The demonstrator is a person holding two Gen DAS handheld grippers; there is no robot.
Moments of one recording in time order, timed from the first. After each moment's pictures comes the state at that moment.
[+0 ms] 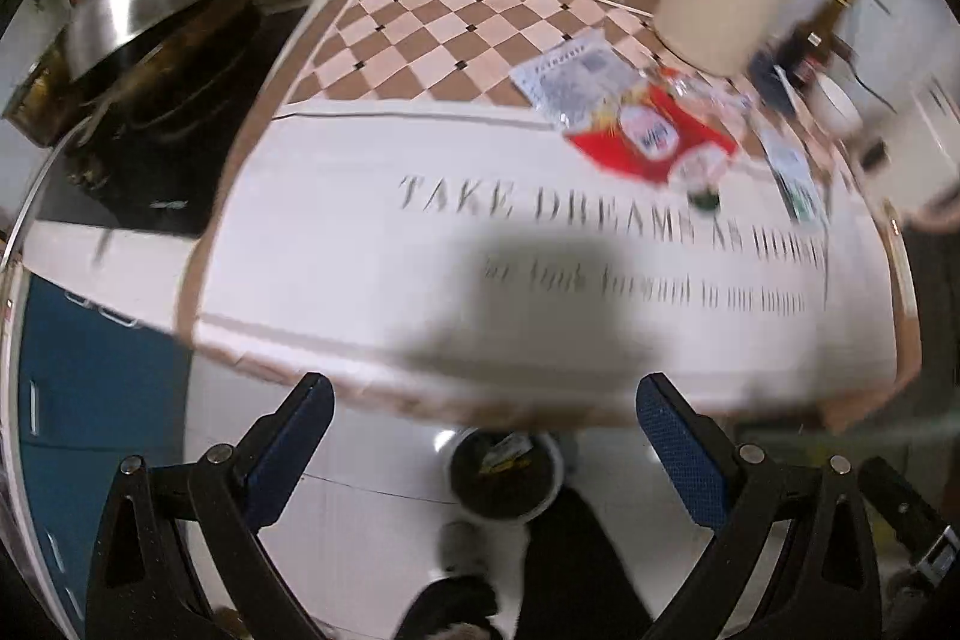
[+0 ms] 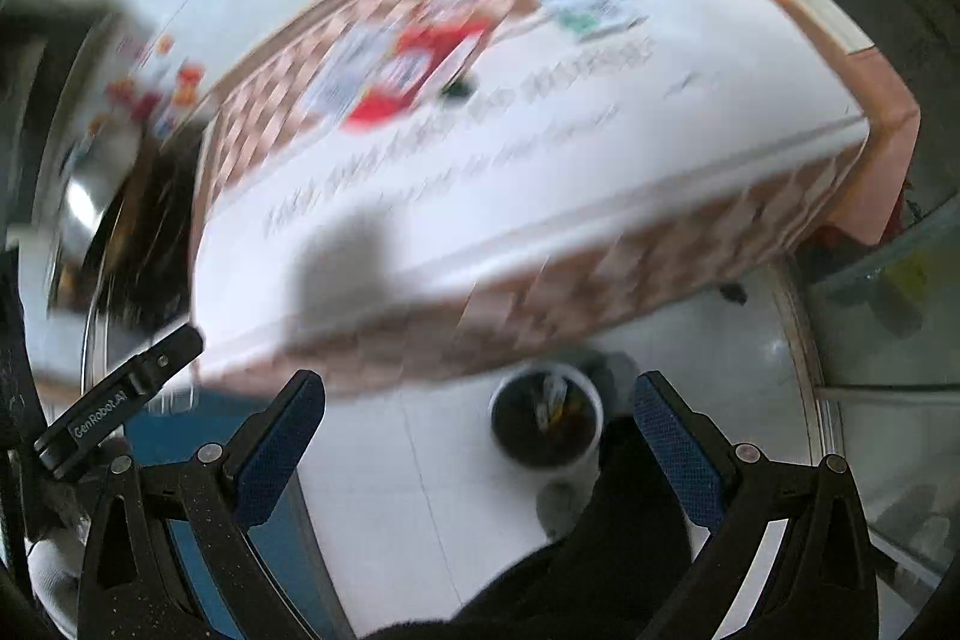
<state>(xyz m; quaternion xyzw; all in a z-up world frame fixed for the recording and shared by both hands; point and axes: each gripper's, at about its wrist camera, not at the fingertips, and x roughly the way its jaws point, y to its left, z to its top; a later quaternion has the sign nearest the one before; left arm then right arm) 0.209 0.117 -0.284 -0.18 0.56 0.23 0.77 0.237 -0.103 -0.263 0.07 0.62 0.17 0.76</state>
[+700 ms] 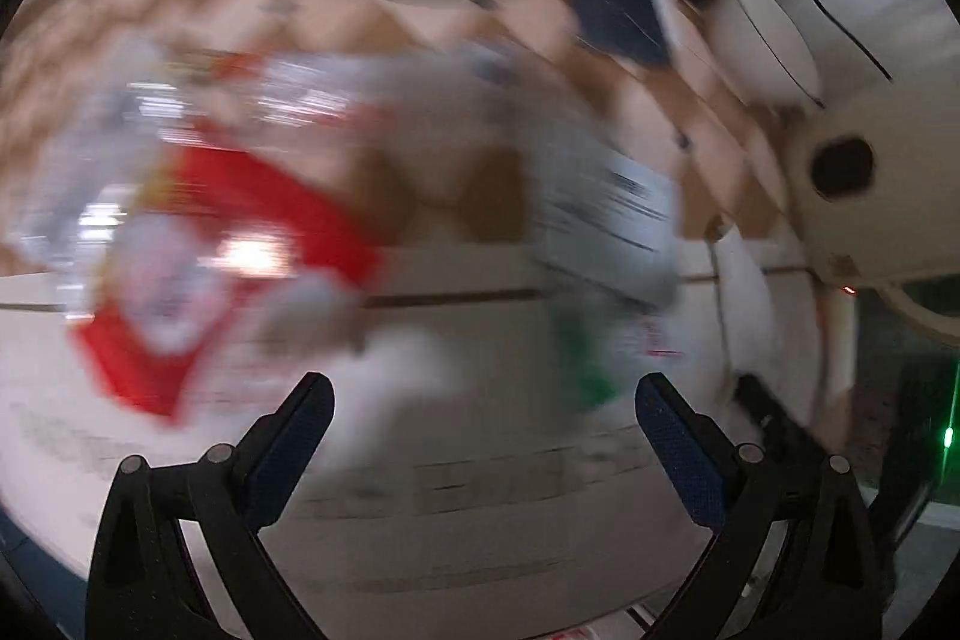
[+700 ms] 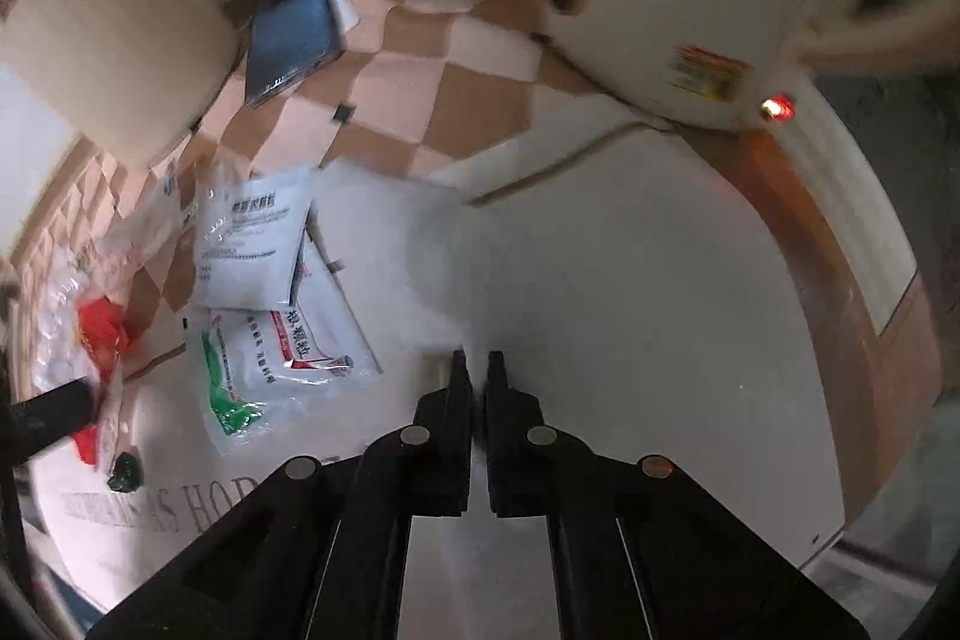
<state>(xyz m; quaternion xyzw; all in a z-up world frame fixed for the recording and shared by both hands) 0.508 -0.014 -0.392 -0.22 0.66 0.05 0.72 0.551 -0.173 -0.385 0.02 0.61 0.04 0.79</state>
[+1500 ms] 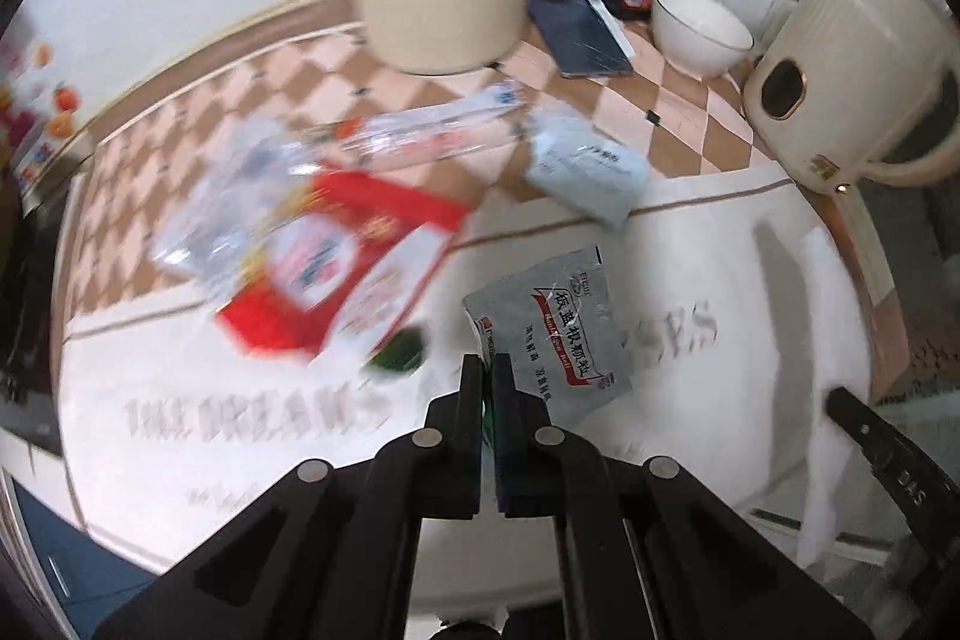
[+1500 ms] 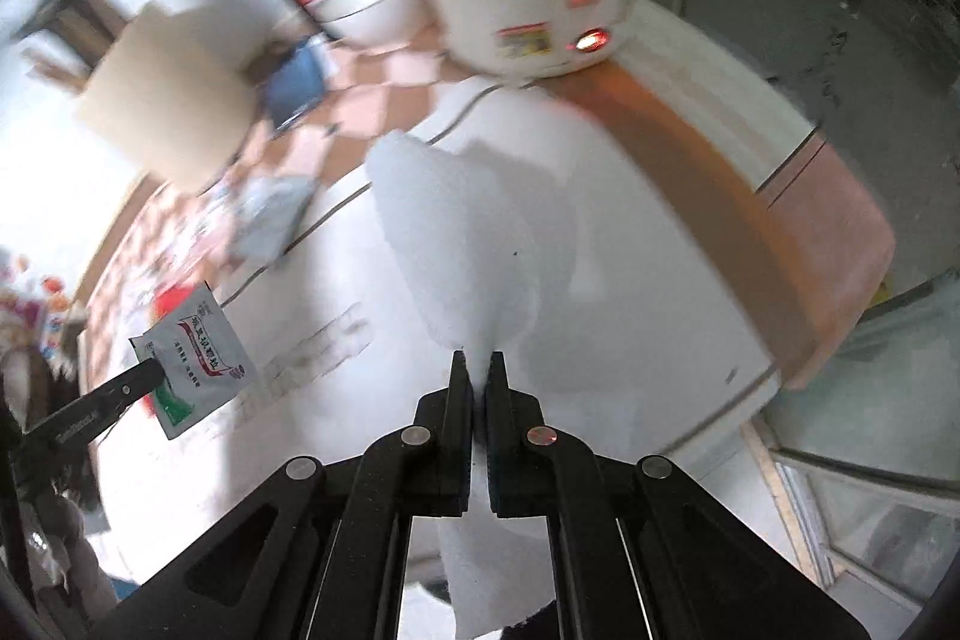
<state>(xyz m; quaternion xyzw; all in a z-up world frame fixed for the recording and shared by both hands) 0.364 -0.017 -0.290 -0.07 0.59 0.10 0.80 0.460 -0.232 -0.335 0.12 0.58 0.07 0.80</state>
